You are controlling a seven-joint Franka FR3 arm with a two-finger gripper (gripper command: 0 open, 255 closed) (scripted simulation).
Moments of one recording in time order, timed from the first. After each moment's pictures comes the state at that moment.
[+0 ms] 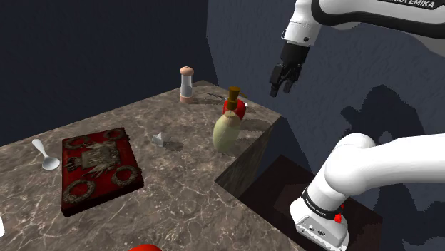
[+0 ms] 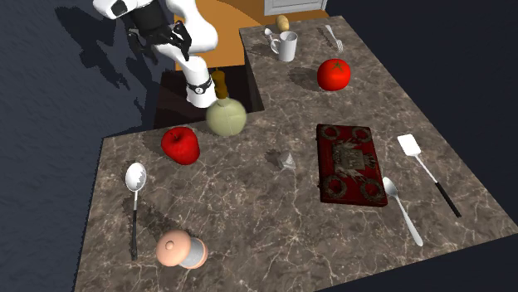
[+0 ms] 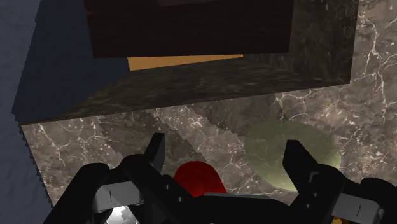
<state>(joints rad) 0.00 -0.83 -0.05 -2.37 0.06 1.51 0.04</state>
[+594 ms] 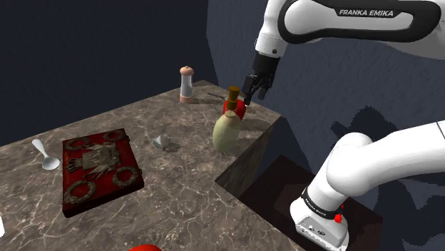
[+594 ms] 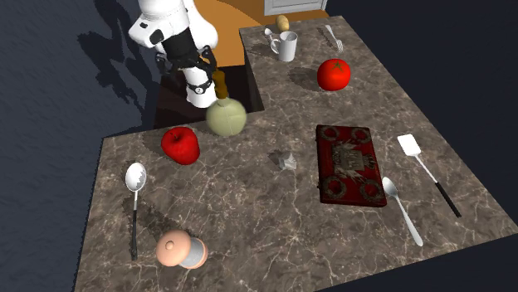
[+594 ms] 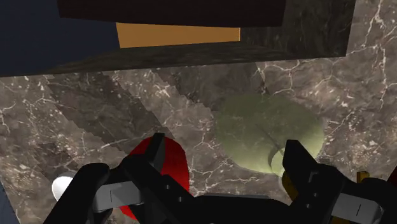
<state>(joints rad) 0.05 -0.69 0.06 -2.39 0.11 1.72 0.09</state>
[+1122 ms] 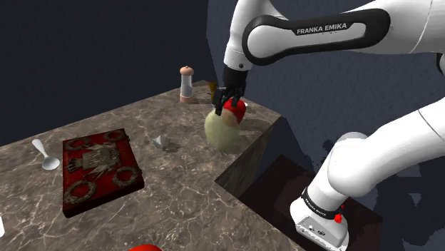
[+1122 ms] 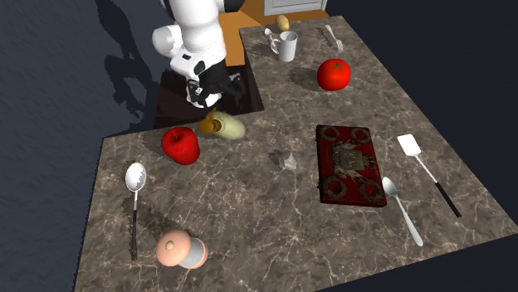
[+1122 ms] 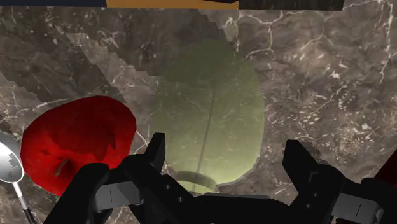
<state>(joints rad) 0.09 -0.48 0.18 -2.35 0.12 1.94 0.15</state>
